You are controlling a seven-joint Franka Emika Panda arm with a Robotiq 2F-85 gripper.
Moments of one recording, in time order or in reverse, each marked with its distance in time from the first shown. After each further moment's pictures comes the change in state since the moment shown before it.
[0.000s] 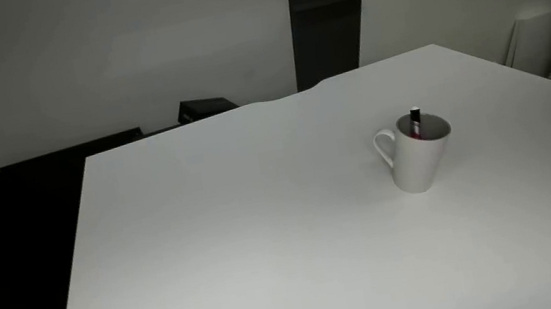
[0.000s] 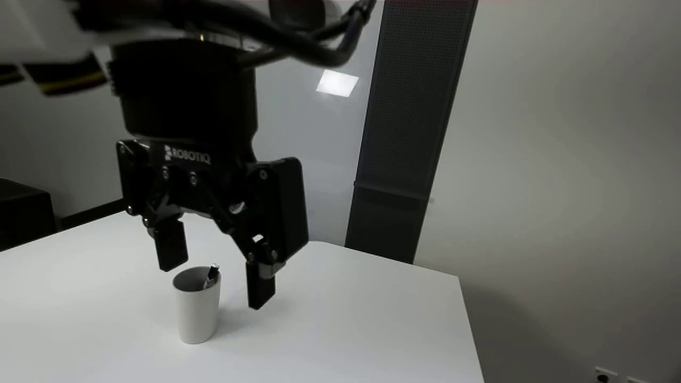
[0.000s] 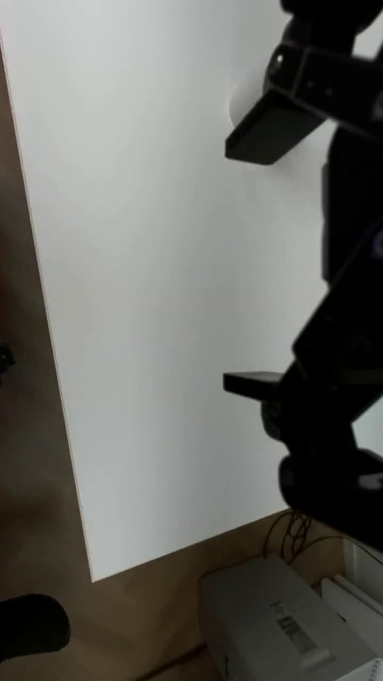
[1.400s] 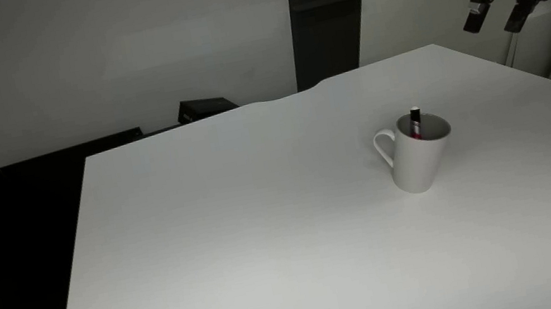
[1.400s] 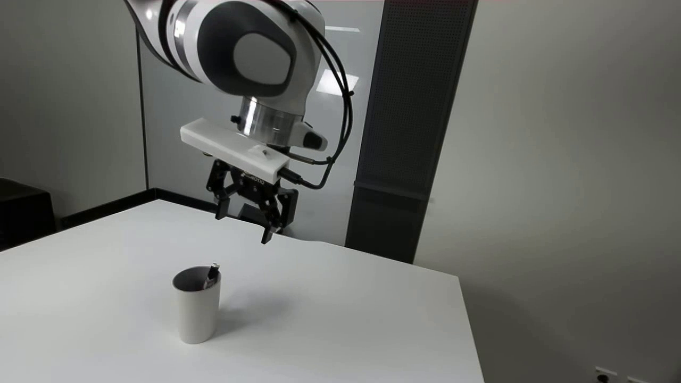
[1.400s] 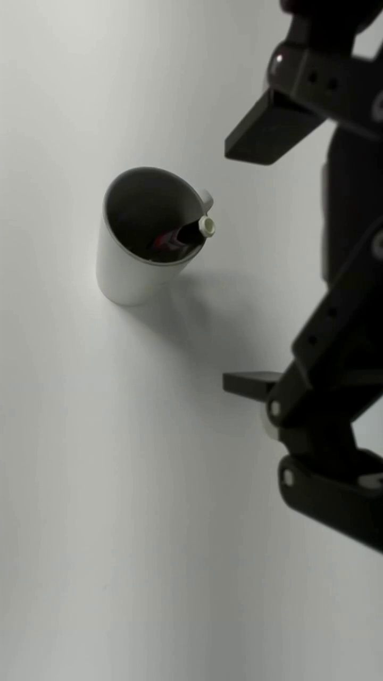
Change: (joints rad) arm 0.147 0.746 0.125 0.551 0.535 0.072 -0.200
